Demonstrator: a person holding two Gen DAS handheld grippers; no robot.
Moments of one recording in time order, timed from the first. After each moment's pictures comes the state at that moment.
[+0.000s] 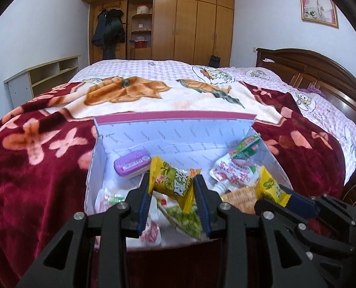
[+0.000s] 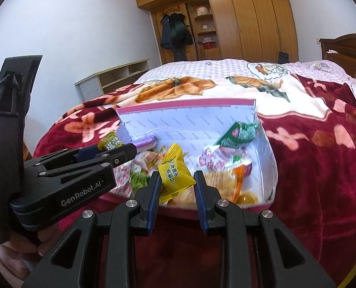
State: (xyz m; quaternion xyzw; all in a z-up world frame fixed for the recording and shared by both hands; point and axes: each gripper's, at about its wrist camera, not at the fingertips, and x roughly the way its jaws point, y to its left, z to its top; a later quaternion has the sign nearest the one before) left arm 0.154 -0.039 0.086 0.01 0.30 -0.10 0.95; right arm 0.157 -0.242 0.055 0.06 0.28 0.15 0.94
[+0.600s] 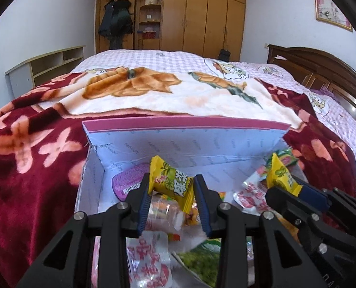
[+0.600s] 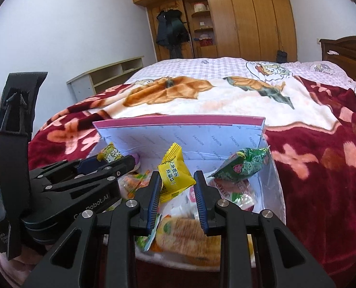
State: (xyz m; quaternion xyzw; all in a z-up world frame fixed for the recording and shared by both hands) left arm 0.221 -0.038 0.068 0.00 0.33 -0.08 0.94; right arm 0.226 -0.238 0.053 0.06 0.30 0.14 0.94
